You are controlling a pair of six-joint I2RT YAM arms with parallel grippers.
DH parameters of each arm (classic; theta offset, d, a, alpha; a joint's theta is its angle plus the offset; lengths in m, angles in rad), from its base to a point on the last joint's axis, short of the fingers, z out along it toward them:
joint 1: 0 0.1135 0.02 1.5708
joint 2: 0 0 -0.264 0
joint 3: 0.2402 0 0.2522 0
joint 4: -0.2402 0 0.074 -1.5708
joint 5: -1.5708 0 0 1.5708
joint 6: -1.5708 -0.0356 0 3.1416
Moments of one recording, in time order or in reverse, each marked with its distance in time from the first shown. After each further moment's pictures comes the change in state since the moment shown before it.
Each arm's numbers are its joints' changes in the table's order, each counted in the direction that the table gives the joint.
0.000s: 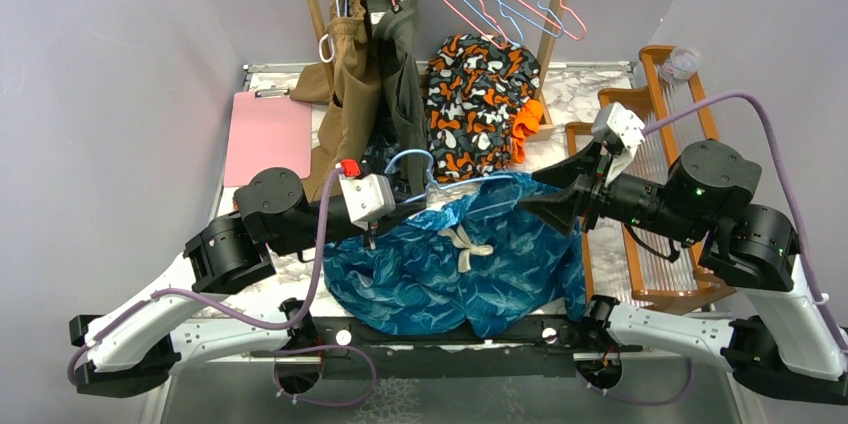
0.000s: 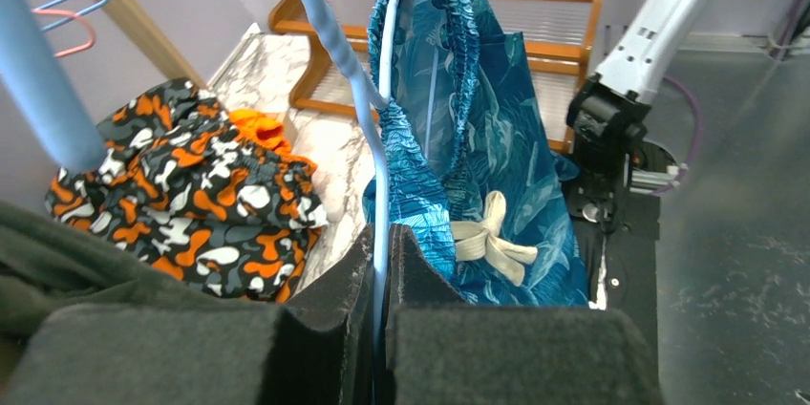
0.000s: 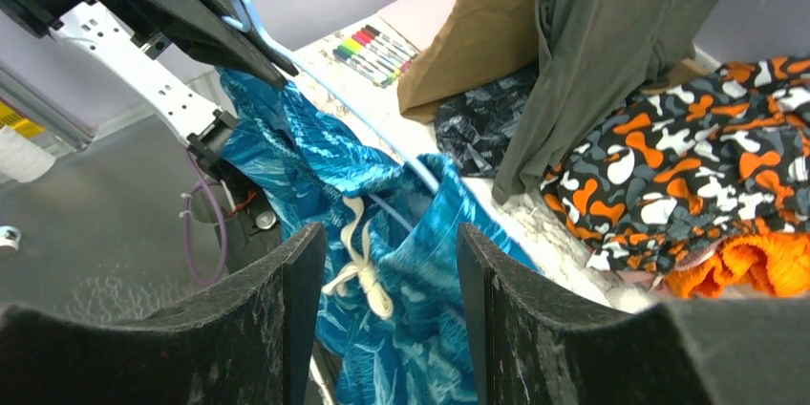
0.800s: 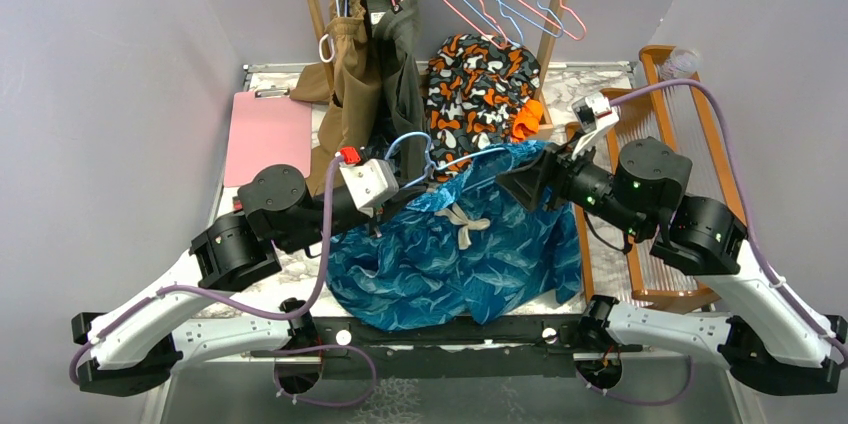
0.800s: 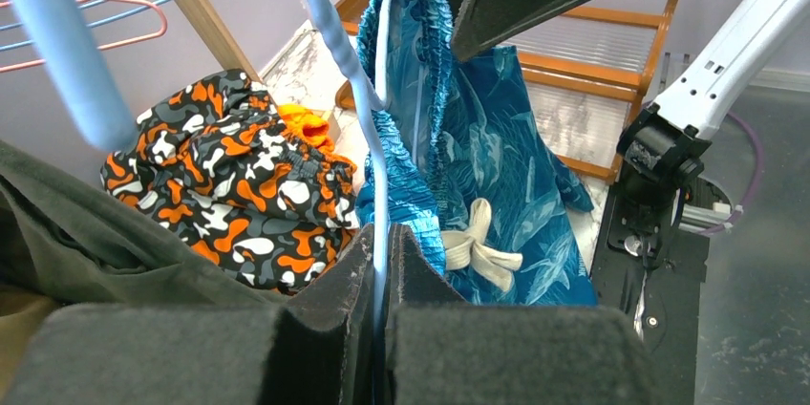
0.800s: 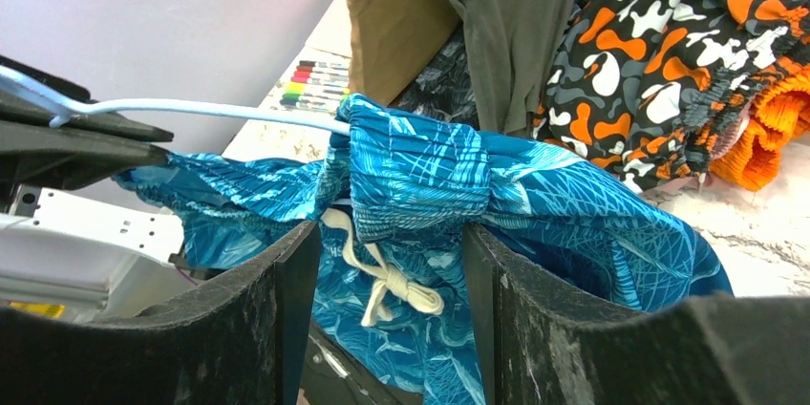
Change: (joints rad) left arm 0.000 -0.021 0.000 0.053 0.138 0.024; right arm 0.000 -0.027 -0.162 0.112 -0.304 -0.371
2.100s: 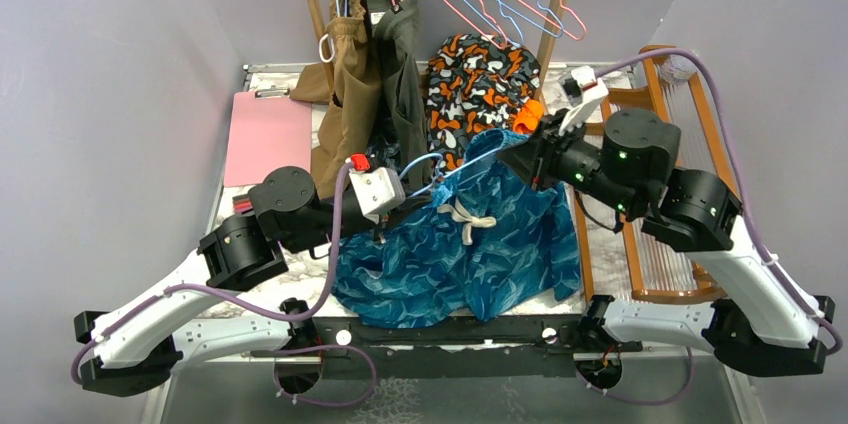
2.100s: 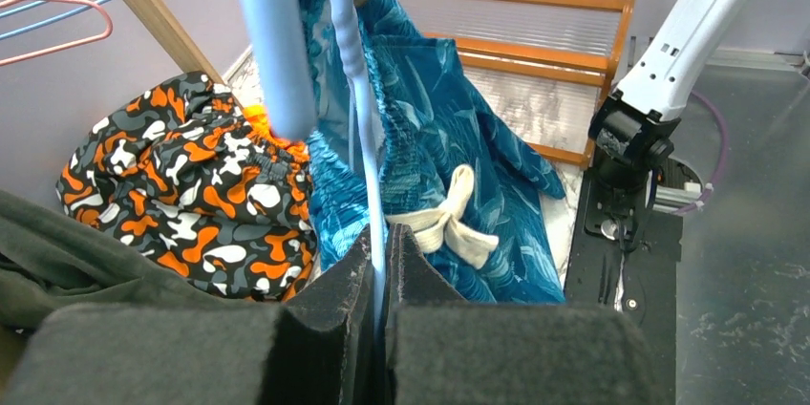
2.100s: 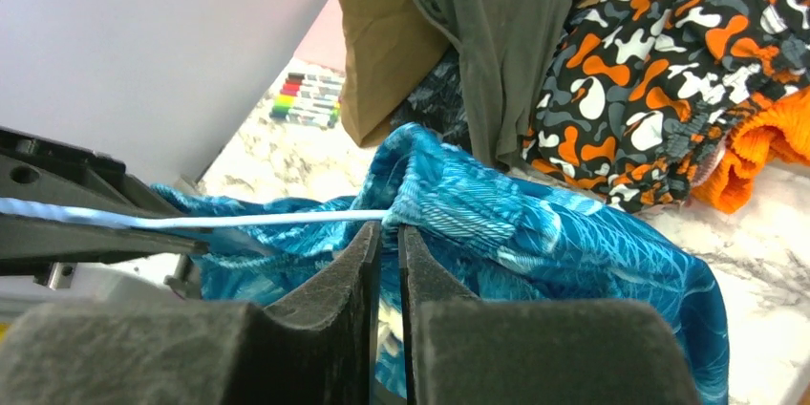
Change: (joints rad) left arm 0.000 -0.001 -0.042 0.026 -0.085 -0.001; right arm 0.000 -0.147 0.205 -0.069 -0.040 0.004
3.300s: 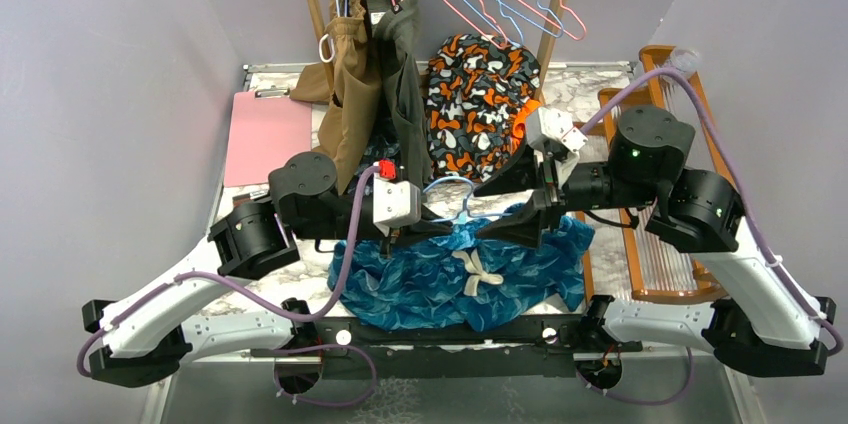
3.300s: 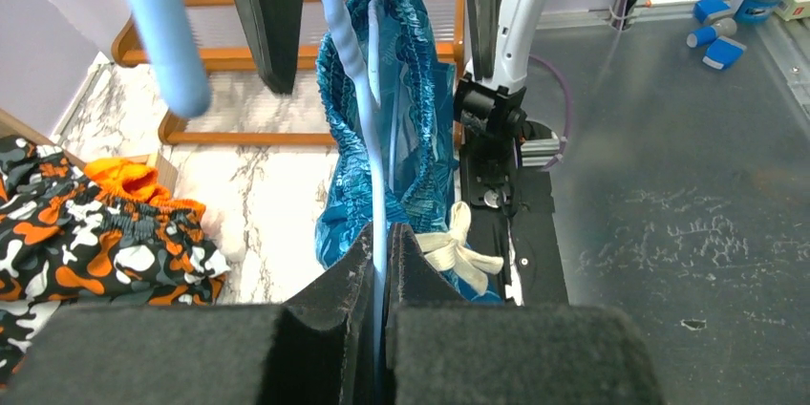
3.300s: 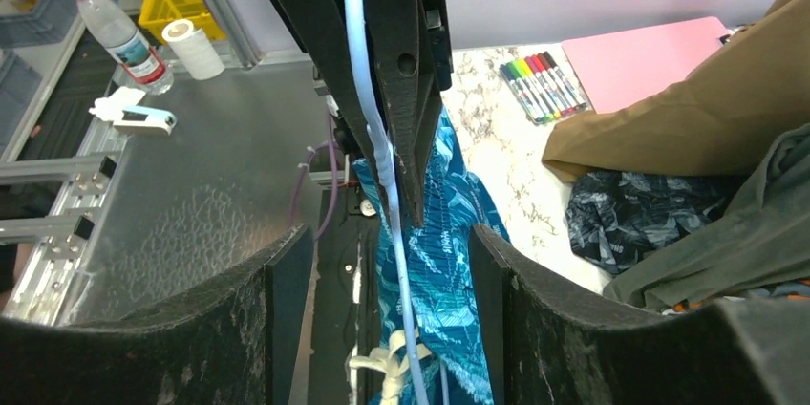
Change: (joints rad) left arm 0.001 -0.095 0.098 -0.087 -0.320 0.004; right arm 0.000 -0.019 0.046 0.037 0.807 0.469
